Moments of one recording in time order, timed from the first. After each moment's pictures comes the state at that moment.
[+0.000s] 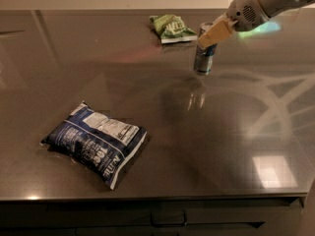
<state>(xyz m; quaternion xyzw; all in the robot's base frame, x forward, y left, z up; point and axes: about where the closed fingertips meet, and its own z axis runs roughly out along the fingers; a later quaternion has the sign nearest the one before) 0.662 -0.148 0.952 -0.45 0.80 0.20 0.33</state>
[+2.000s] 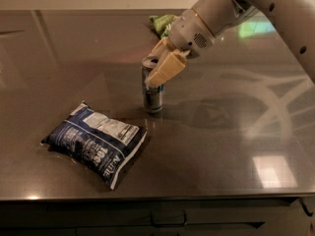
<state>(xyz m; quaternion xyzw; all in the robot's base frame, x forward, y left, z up) 0.540 0.003 0.928 -0.68 0.61 0.32 0.24</state>
